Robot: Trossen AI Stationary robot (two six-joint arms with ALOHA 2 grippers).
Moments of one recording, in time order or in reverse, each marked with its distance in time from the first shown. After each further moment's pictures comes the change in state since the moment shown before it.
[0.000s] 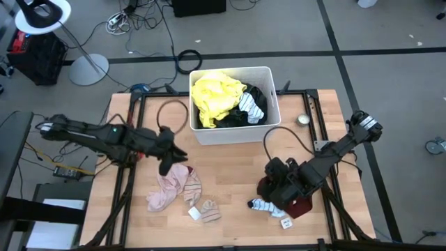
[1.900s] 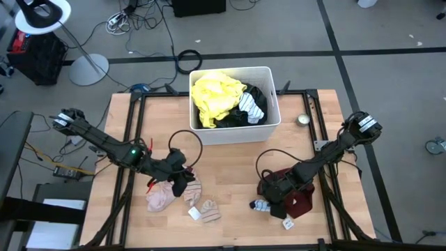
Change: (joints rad) left arm -0.261 0.273 0.000 0.105 -0.214 -0.332; right arm -0.066 0.001 -0.574 0.882 -0.596 -0.622
